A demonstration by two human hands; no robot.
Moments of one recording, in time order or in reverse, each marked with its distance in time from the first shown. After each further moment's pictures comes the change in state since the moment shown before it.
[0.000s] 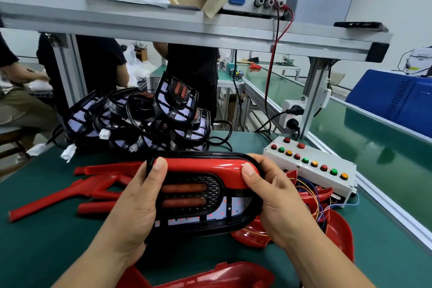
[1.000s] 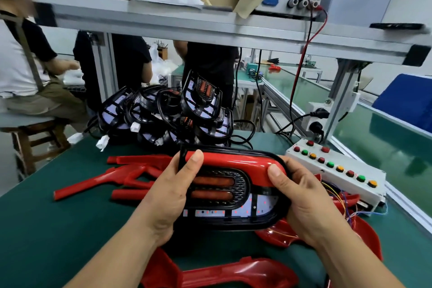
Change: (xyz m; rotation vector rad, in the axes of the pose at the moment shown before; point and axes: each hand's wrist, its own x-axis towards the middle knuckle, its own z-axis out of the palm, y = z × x) left_hand -0.004 0.019 0.011 -0.062 -0.031 -0.032; right_hand 0.000 -0.003 -0.005 -0.066 -0.043 0.040
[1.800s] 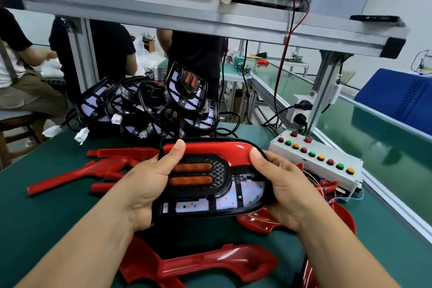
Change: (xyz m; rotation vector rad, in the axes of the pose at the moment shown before) left_hand 0.007 0.009 -0.001 -0.050 0.054 -0.341; right_hand -0.002 -0.013 0.009 0.092 0.029 0.221
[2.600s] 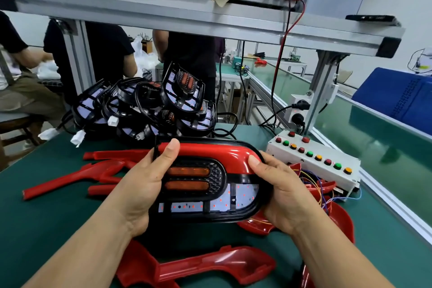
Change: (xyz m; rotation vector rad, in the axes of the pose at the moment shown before) left_hand -0.002 -0.006 -0.001 0.046 -0.014 0.195; right_hand -0.001 0.004 0.000 0.037 -0.040 -0.051
